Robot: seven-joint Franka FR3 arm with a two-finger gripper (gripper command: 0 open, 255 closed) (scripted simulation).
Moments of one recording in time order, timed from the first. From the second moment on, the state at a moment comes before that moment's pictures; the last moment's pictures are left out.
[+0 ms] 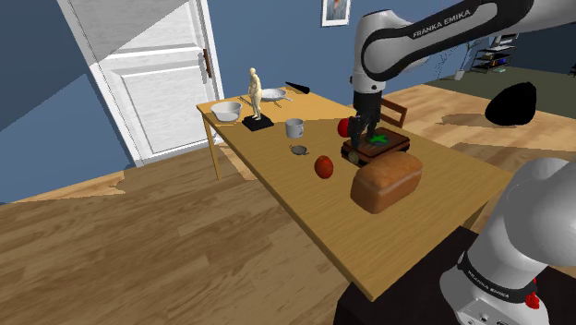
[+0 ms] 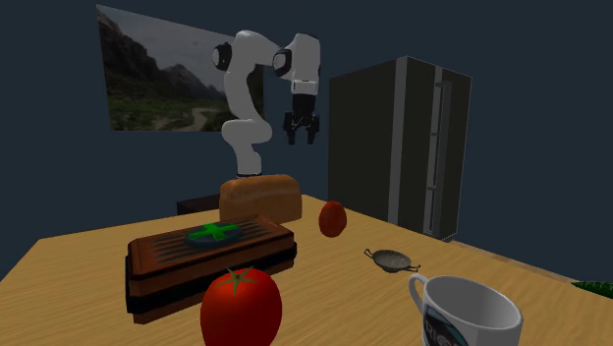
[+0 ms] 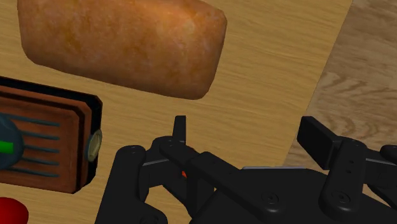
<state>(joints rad) 0.00 -0.38 -0.16 -2.41 -0.08 1.96 -0.09</state>
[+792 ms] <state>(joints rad) -0.01 0.08 -0.22 -2.19 0.05 2.23 -0.20</state>
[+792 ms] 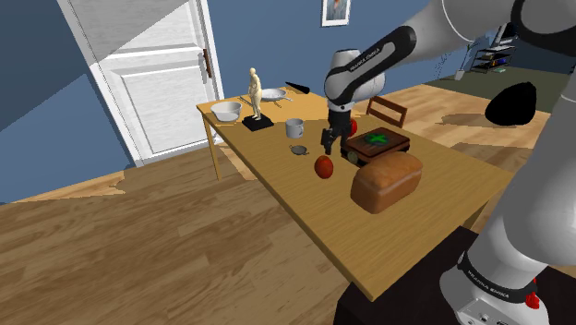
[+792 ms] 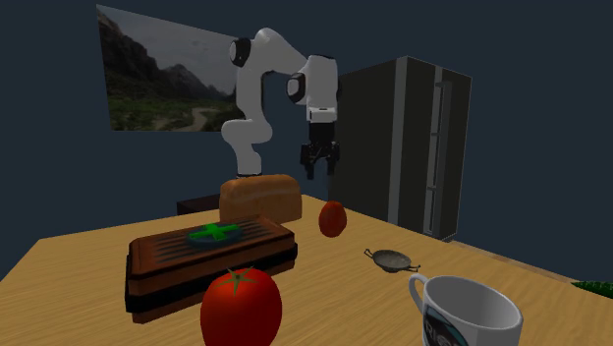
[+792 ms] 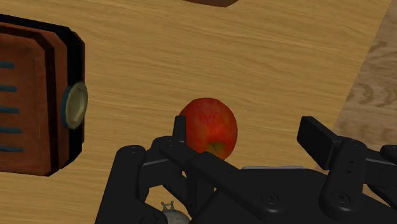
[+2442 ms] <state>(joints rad) -0.04 0.34 -0.21 -2.06 0.16 2.38 -0.27</state>
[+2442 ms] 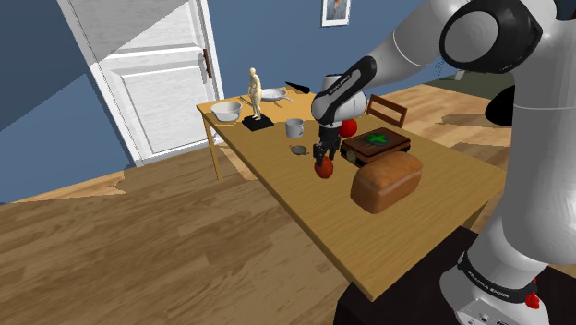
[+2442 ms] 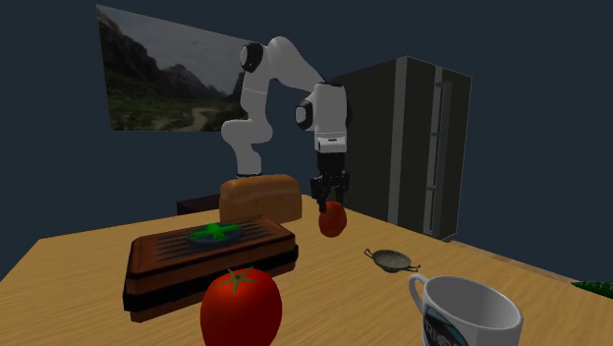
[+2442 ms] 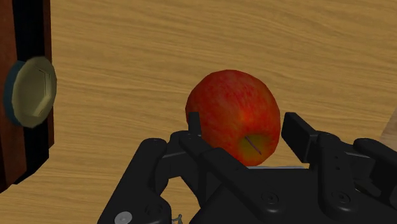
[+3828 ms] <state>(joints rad) -0.03 0.22 -0.22 -2.01 0.12 2.20 -0.23</state>
